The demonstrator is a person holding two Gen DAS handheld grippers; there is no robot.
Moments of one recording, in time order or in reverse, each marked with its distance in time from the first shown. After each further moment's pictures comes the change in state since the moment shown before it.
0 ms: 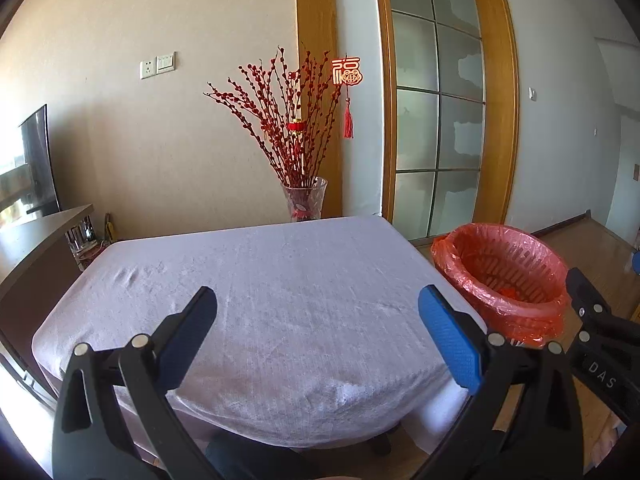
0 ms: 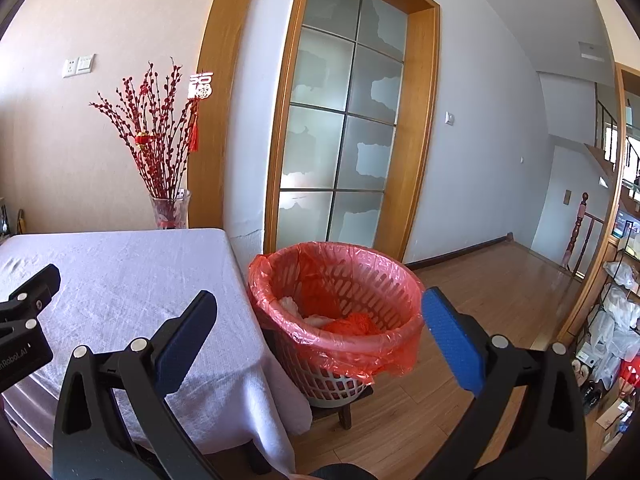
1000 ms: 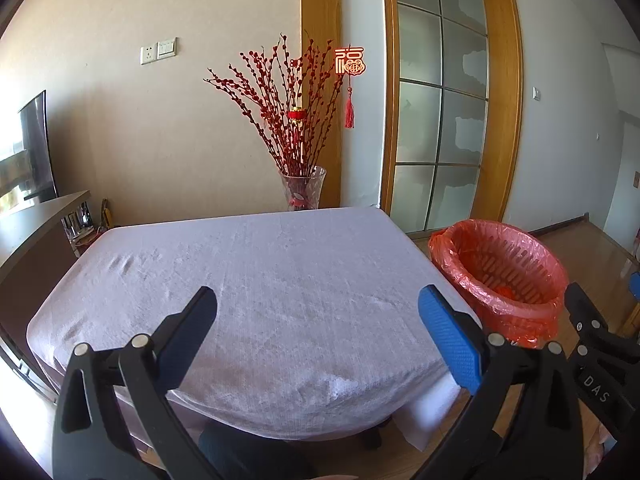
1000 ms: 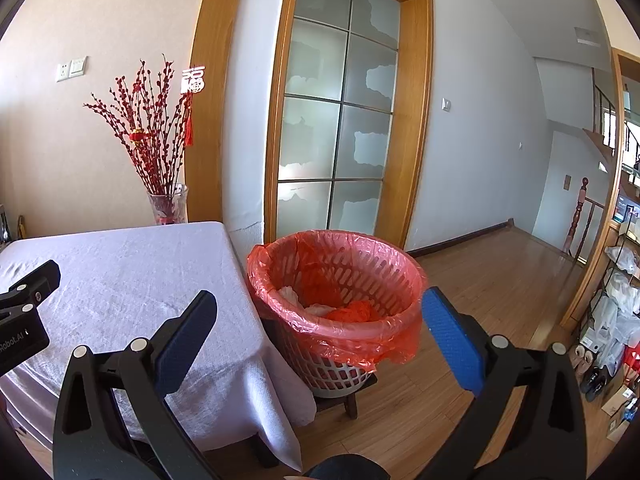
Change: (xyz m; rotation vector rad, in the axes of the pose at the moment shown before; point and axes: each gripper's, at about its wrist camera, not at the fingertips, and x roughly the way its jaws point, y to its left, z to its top) left arm 0.005 -0.001 0.000 -0.028 0.045 -0.009; right arm 0.006 -0.006 -0.006 0.035 0.040 0.012
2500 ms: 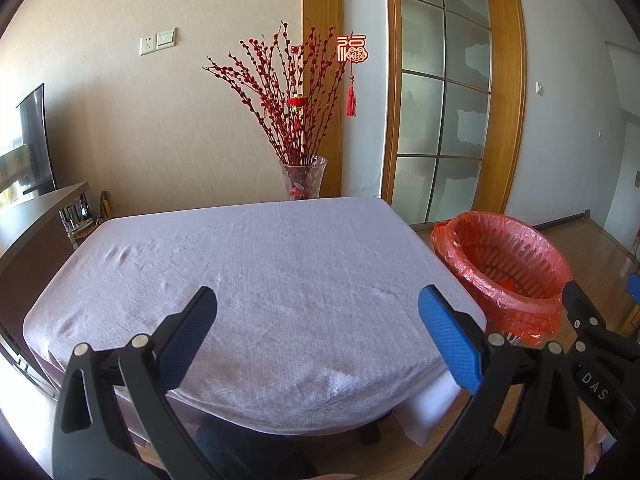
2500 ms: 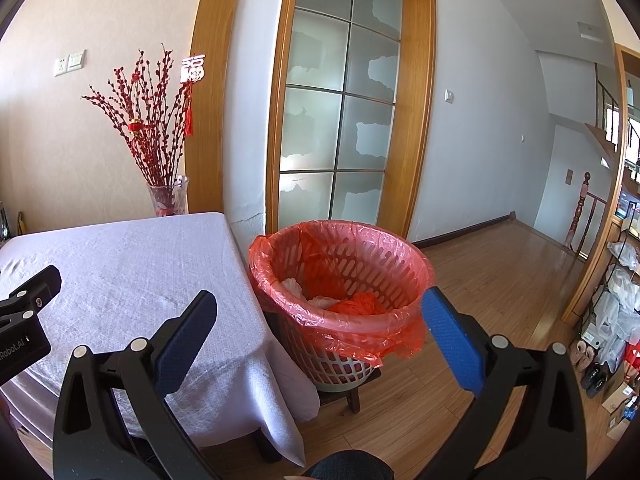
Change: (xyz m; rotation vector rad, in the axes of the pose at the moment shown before) left arm 0.010 0.000 -0.008 -0.009 0.029 0.001; right arm 0.009 0.005 -0.006 0.002 0.022 0.003
